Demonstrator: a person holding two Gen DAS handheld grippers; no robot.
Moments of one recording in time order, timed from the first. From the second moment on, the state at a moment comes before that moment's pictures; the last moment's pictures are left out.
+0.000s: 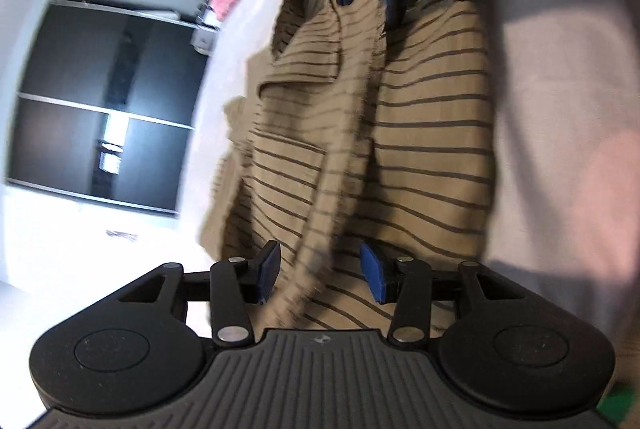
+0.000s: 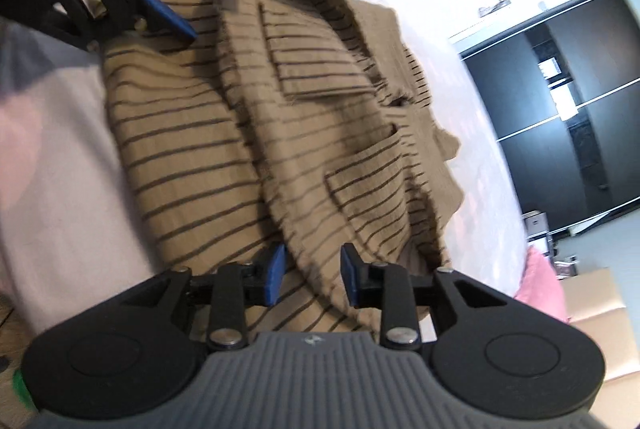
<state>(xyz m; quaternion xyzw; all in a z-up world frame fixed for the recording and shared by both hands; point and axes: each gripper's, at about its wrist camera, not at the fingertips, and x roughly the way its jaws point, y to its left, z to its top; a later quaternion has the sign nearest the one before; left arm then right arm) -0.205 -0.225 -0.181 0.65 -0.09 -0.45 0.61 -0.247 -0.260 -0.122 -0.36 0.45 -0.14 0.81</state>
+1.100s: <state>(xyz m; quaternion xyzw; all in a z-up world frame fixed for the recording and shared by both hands) -0.172 -0.192 -0.075 0.46 0.15 -0.51 0.72 -0.252 -0.300 -0.056 -0.14 0.42 -0.17 0.88</state>
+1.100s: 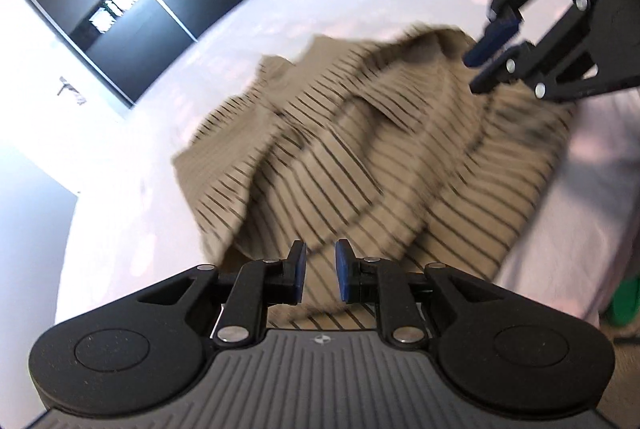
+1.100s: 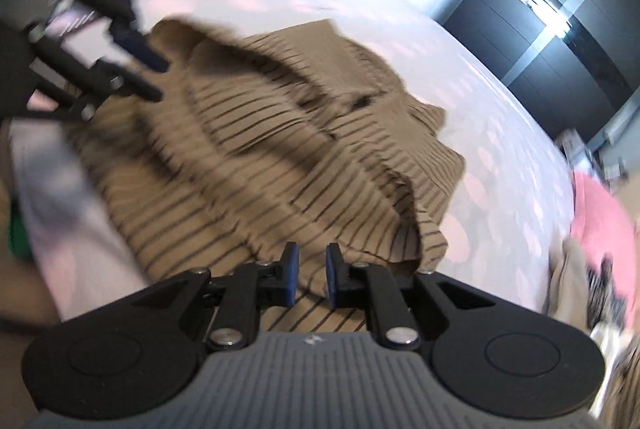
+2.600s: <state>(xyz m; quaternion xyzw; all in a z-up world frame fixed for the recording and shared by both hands) -0.073 -0.216 -0.069 0.34 0.26 -0.41 0.81 -0.235 -0.430 -0.078 0.18 0.35 -0.35 0.85</state>
